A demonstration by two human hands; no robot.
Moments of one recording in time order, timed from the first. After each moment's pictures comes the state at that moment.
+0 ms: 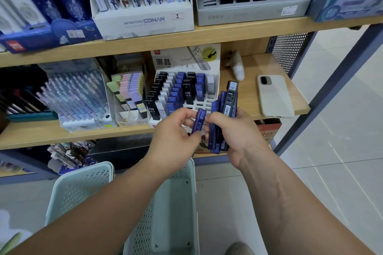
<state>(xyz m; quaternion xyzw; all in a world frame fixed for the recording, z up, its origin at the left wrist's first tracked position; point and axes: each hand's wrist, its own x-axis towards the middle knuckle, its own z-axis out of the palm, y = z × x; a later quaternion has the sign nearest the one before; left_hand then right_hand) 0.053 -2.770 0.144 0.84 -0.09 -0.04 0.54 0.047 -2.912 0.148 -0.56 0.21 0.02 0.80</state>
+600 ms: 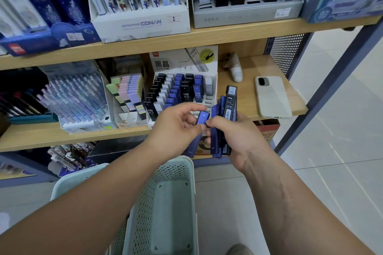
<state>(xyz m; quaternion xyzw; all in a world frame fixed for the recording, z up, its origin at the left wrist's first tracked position) 0.079 -2.768 0.143 0.84 -0.14 -0.07 0.53 0.040 -2.919 0.148 -0.55 0.21 0.04 0.81</state>
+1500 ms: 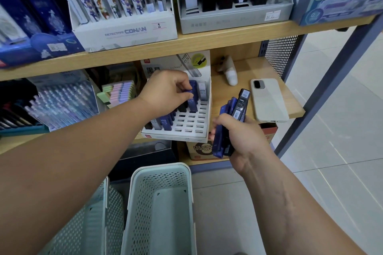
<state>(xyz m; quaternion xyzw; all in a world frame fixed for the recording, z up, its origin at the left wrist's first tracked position) 0.180 -2.776 0.173 0.92 -0.25 0.07 0.28 0.046 -2.933 0.152 -0.49 0.26 0.00 0.83</state>
